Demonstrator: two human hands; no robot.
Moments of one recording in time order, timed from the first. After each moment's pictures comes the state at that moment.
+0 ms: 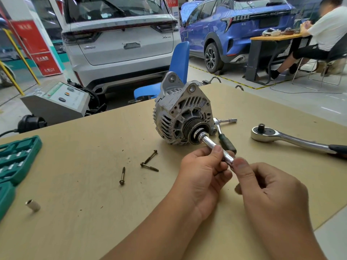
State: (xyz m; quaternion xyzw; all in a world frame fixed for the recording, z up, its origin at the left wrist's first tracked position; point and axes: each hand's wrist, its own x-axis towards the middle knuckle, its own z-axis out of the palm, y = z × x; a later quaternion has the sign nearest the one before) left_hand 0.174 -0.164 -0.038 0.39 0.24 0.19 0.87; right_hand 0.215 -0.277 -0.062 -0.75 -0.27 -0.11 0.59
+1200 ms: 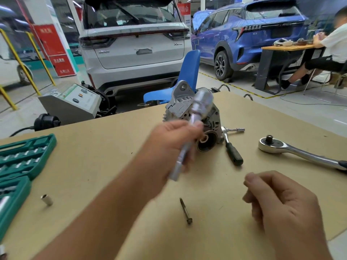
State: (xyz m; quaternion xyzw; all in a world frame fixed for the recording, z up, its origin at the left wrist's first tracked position) left_hand 0.113 -0.116 0.035 0.68 0.17 0.24 0.67; right_hand 0.216 -0.289 -0.057 -0.68 -0.30 0.01 0.67
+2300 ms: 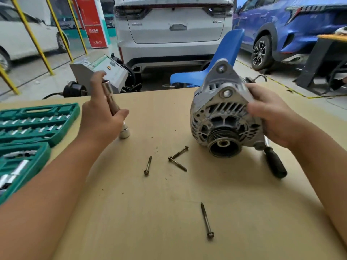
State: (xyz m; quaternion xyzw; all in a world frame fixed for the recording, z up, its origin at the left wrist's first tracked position) left_hand 0.039 0.066 -0.021 0.76 0.44 0.47 0.12; right_hand 0.375 -0.118 -0.008 -0.51 -0.56 0.34 0.56
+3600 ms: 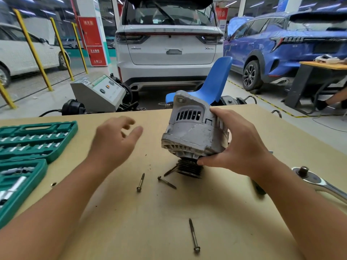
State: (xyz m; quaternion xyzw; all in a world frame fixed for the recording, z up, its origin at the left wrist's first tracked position) left_hand 0.054 0.035 -0.016 0.80 0.43 0.40 0.13; right_hand 0.323 -0.130 0.000 -0.56 -0.71 -0.12 0.42
